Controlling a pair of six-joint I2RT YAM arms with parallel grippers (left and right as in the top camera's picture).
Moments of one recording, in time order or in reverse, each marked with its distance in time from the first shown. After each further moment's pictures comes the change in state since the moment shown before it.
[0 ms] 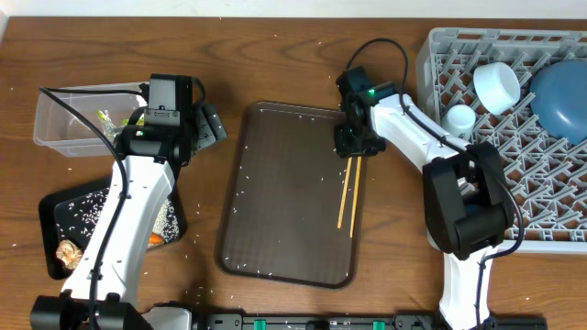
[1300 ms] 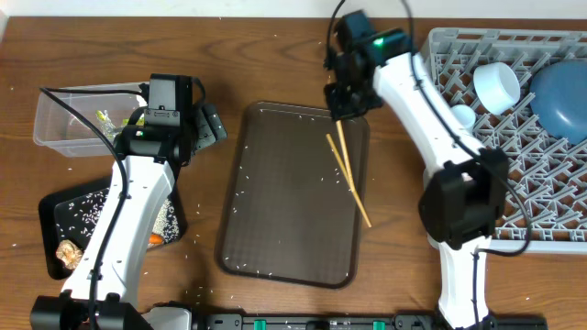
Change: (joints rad) left arm 0.000 0.000 0.000 0.000 0.000 0.000; right arm -0.023 0.069 0.556 -0.394 -0.117 -0.211
